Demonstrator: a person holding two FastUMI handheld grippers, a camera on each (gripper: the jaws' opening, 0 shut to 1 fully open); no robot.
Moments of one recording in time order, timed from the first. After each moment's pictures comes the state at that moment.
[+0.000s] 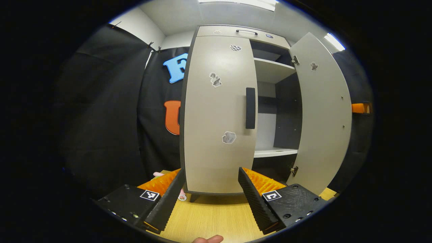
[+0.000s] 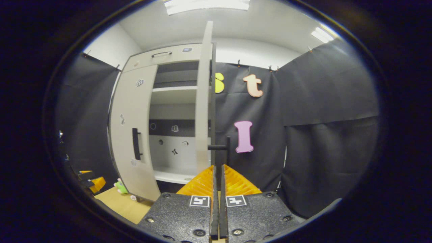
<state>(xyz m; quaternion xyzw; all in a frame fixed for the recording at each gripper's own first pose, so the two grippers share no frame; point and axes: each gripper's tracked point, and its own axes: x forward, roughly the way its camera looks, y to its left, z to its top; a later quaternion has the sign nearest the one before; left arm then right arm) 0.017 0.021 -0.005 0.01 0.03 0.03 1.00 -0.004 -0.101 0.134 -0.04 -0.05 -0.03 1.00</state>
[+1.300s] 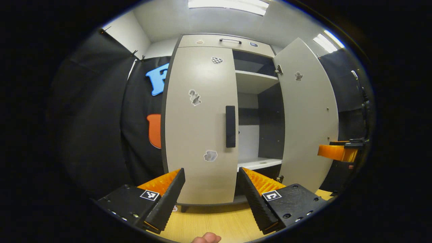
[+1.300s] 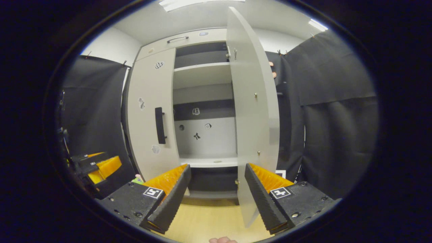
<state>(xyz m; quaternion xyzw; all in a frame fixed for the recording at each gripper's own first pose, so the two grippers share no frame) 0.044 -0.019 0.060 0.05 -0.02 -0.05 1.00 0.022 -0.023 0.049 0.00 0.01 0.02 1.00</state>
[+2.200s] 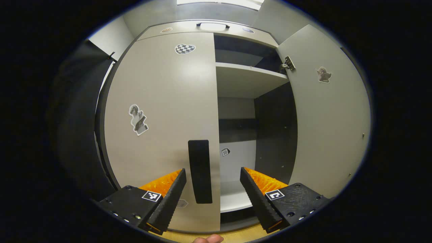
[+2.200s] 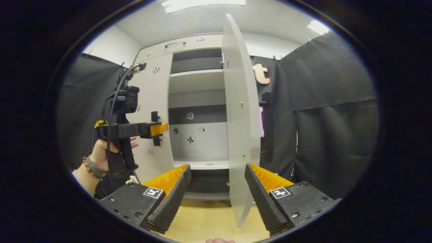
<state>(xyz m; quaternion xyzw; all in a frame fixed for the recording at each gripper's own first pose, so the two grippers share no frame) 0.209 -0.084 0.108 0.04 -0.01 -0.06 1.00 0.001 -0.041 0.055 0.00 -0.01 0.00 1.00</state>
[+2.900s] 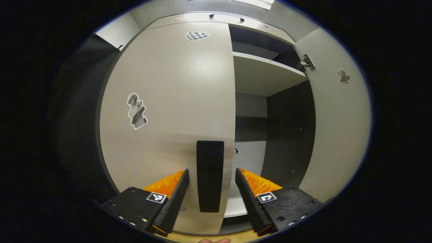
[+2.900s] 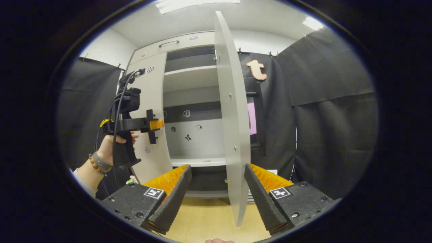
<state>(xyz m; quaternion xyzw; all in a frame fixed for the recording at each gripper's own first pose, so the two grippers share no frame) 0.236 -0.068 0.105 0.02 0.01 -0.01 1.00 0.005 -0.054 0.044 0.02 0.00 0.00 1.00</state>
